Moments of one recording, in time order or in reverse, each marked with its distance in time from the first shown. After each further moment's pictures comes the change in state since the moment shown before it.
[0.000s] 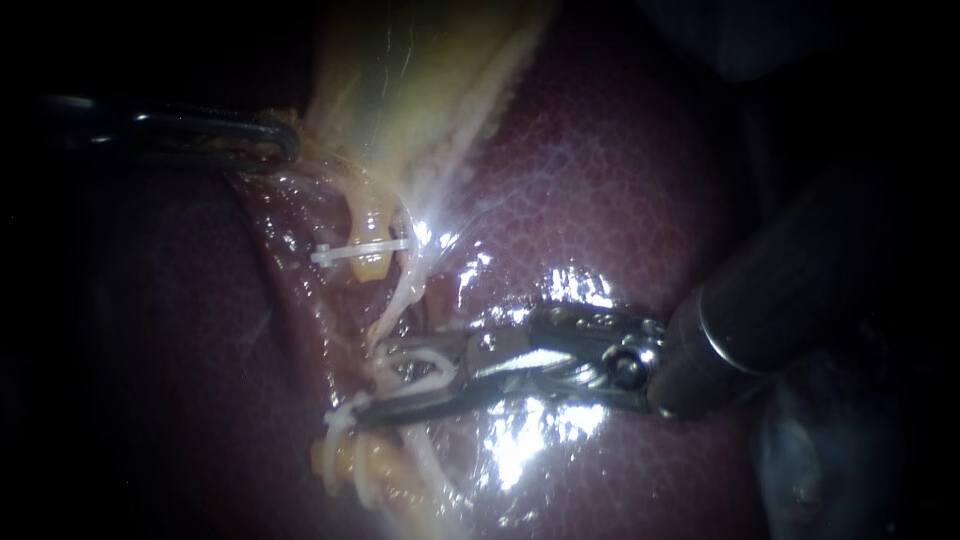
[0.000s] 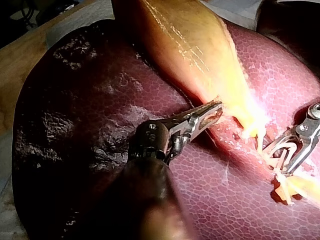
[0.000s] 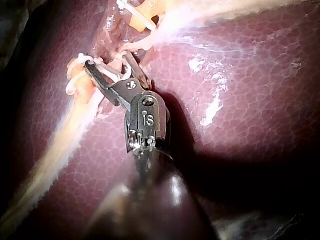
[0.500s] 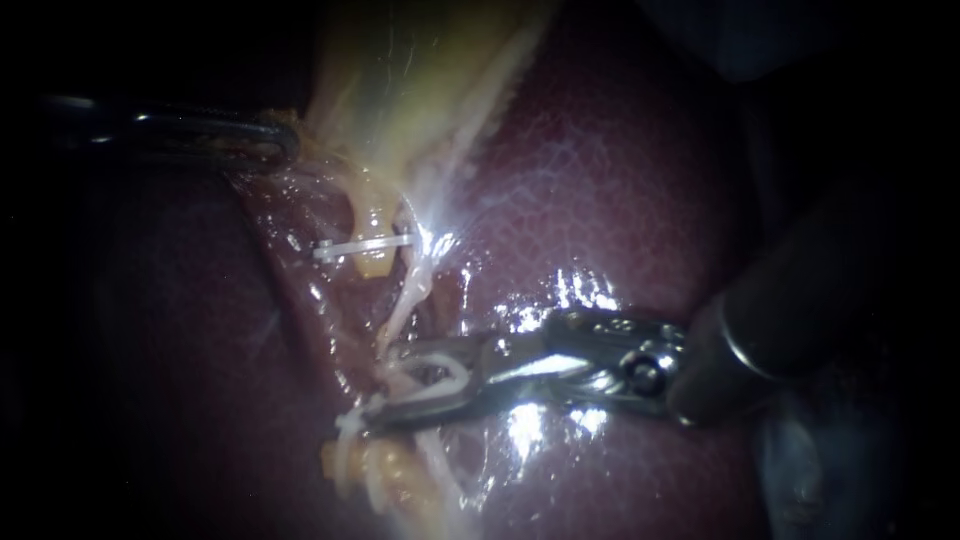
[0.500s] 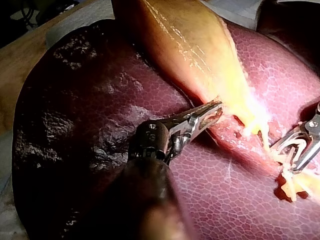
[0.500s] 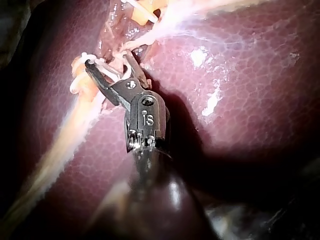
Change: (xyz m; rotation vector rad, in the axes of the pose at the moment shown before) right arm 0.001 -0.003 -0.004 0.005 0.007 0.009; left arm 0.000 0.000 0.000 0.000 0.000 0.000
